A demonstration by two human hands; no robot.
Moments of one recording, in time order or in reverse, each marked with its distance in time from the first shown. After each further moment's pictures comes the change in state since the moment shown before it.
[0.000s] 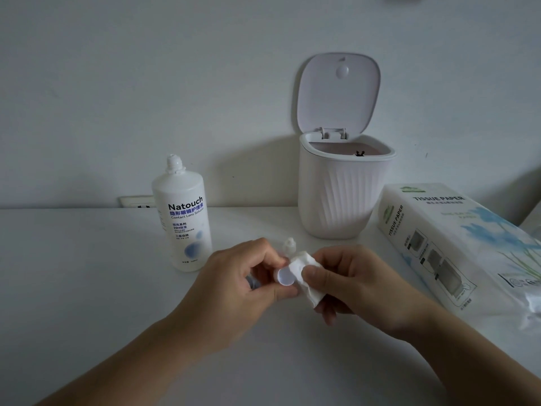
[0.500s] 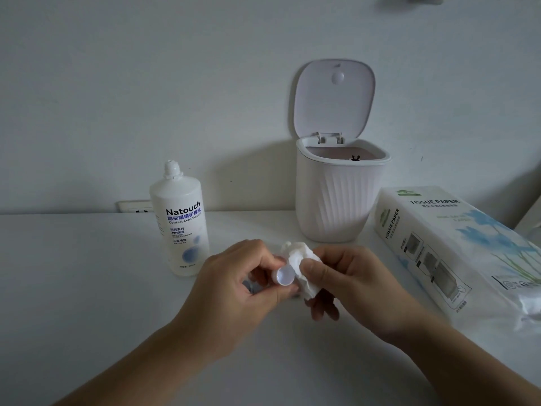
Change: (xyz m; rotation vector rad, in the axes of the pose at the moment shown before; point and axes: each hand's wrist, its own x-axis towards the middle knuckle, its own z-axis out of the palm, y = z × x) left_hand 0.000 0.006 0.004 0.096 0.112 0.178; right_hand 0.000 -0.002 0.007 0.060 0.120 -0.072
